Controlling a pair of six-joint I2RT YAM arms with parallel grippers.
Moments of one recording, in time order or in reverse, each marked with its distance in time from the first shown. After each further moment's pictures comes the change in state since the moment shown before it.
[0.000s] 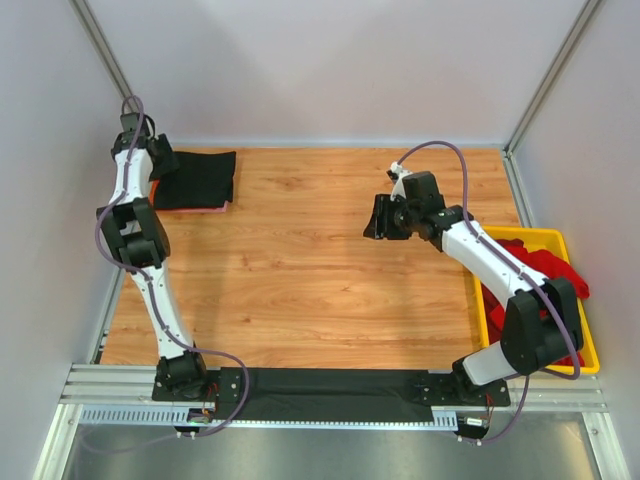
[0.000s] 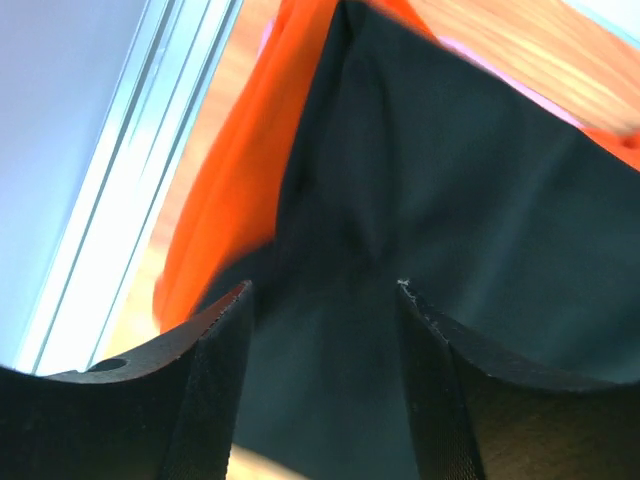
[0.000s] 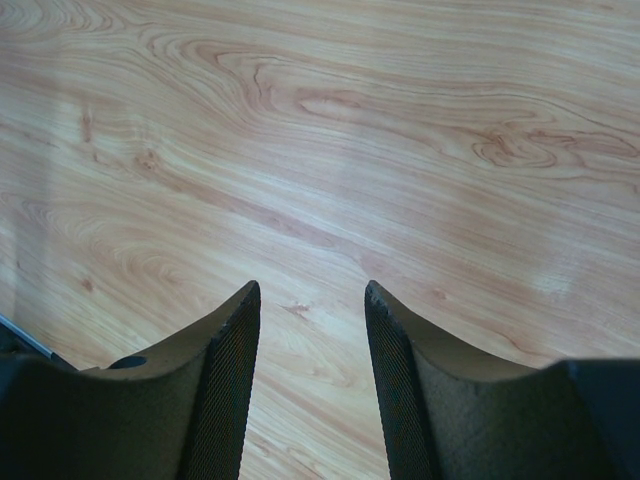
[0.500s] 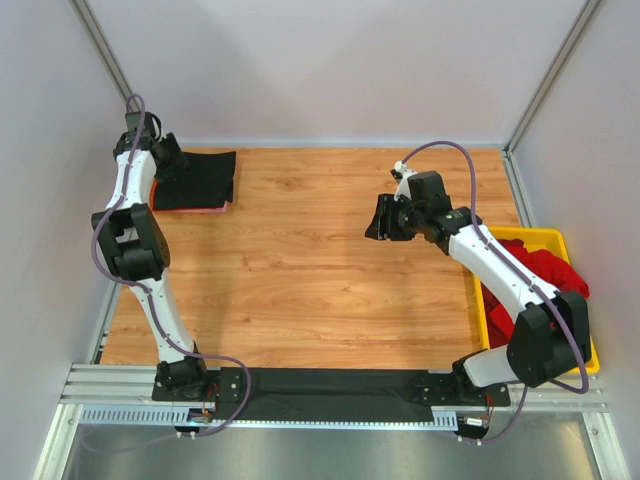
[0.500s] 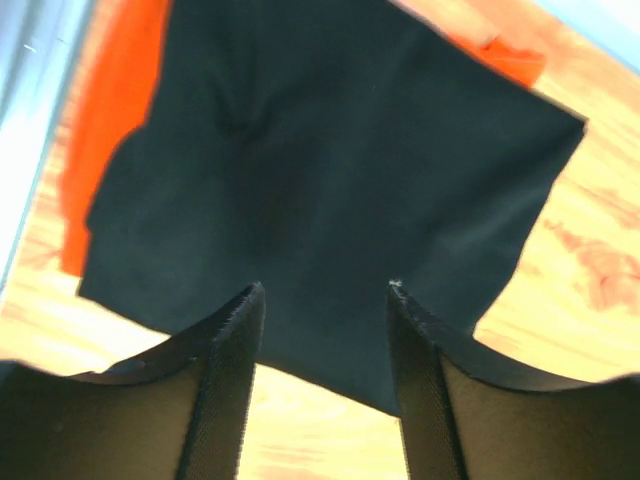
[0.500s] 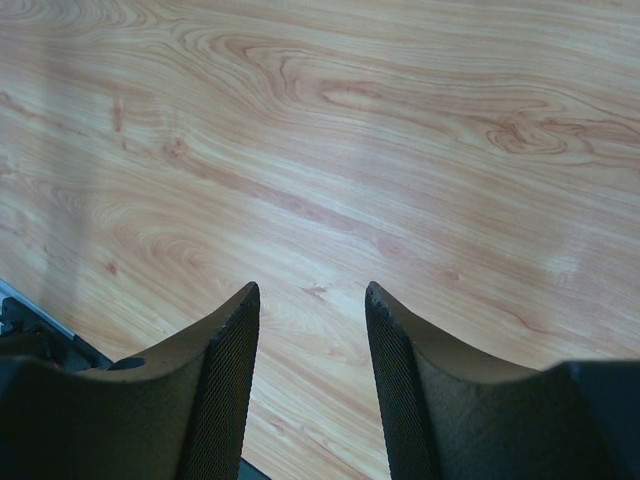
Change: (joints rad) left arm -0.044 -0.259 -0.252 0.003 0.087 -0.104; right arm 0.000 -0.054 0.006 -0.054 -0.020 0.003
